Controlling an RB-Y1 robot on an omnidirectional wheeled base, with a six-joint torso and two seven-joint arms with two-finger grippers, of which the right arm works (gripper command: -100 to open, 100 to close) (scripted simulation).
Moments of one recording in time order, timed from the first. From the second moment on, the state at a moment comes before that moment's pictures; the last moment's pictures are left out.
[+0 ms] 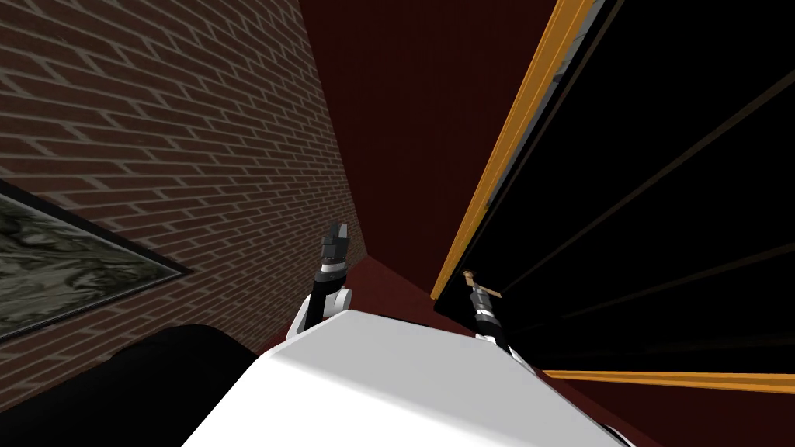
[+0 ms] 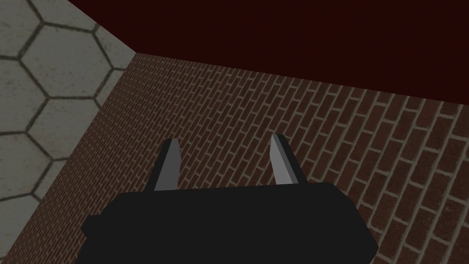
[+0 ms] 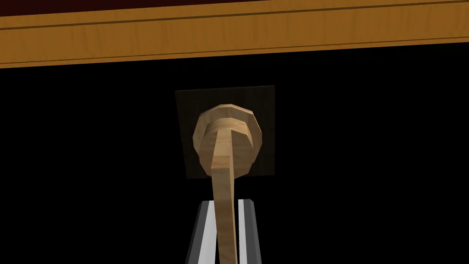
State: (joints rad) arm -0.06 -0.34 0.03 -0.55 -0.33 -0.90 -0.14
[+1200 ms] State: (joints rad) arm 0.01 -0.40 0.14 -0.60 -0.28 -0.95 -0.25
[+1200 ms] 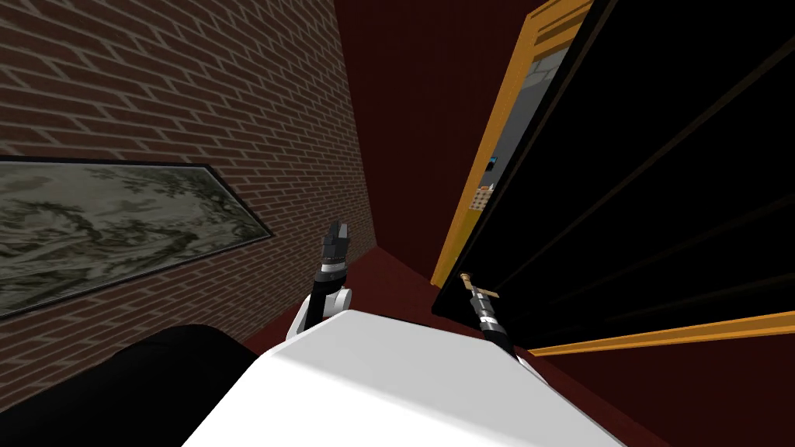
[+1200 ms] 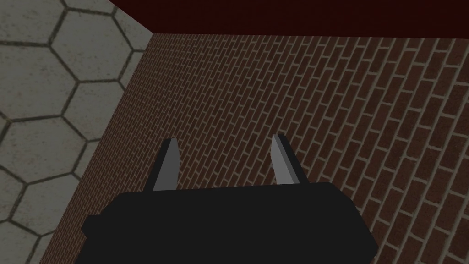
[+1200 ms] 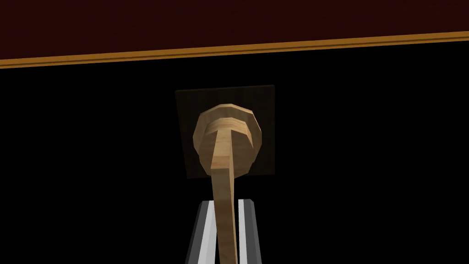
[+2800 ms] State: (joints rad) arm 0.16 -0.52 0.27 -0.60 -0.26 -1.17 -0.37
